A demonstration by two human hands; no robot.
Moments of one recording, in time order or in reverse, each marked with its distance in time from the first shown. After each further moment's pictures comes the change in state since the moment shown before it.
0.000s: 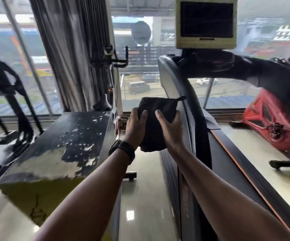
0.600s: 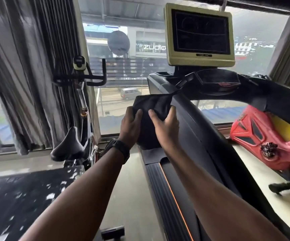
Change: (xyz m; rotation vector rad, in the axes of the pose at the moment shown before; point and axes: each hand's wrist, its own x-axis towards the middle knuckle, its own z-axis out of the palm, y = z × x) left_hand 0.410 -0.083 0.090 -0.129 -0.117 0.133; right_hand 0.348 0.057 0.174 -0.252 0.177 -0.202
